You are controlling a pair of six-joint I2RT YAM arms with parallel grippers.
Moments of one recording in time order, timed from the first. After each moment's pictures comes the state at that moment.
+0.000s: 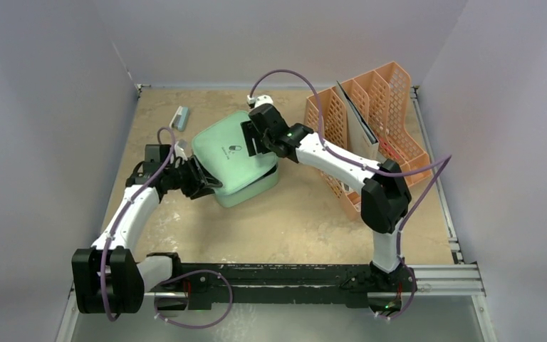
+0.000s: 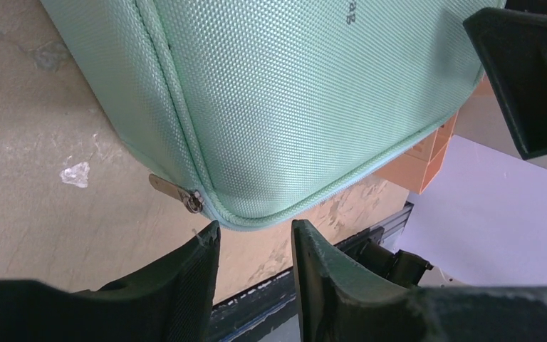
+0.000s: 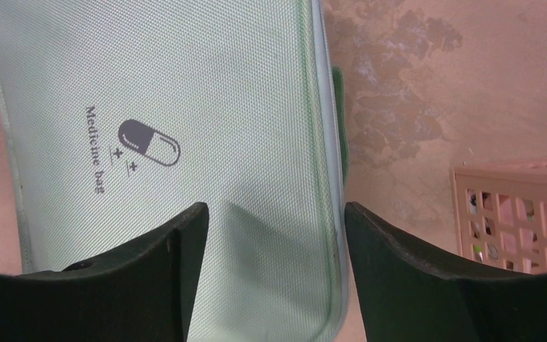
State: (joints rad) left arm 0.01 1.14 0.72 -0.52 0.61 -0.65; right arm 0.82 1.94 1.69 -0.48 0.27 0.31
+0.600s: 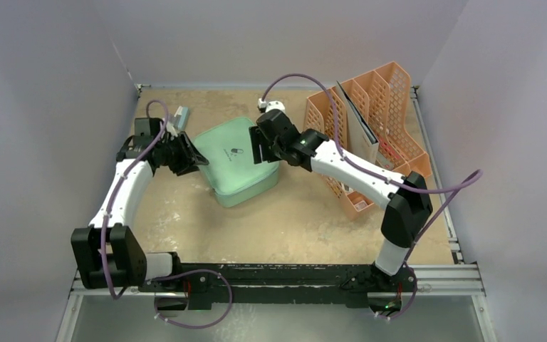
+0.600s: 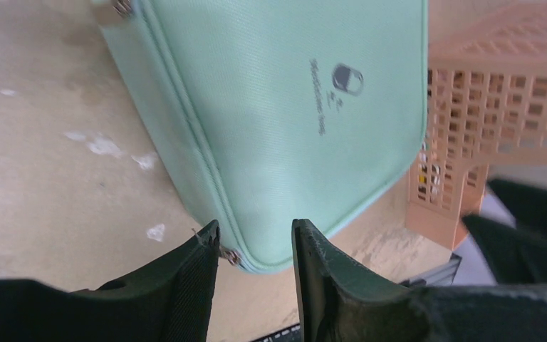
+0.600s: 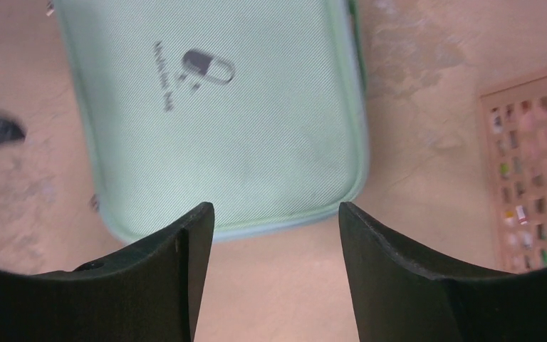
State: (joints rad) left arm 0.05 1.27 1.00 -0.65 0.47 -0.50; right arm 0.84 1.78 1.61 -0.60 0.28 0.46
